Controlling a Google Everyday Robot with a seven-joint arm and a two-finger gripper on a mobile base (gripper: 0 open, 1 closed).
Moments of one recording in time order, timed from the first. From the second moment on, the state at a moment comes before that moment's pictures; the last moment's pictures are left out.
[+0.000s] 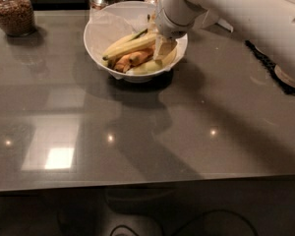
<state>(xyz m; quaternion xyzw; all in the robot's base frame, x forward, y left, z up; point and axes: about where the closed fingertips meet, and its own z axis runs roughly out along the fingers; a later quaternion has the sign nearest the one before) 0.703 -0.031 0.924 -0.75 0.57 -0.15 0.31</state>
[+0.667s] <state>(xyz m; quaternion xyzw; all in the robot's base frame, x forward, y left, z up) 0.705 -0.029 0.932 -0.74 0.57 -0.16 0.31</state>
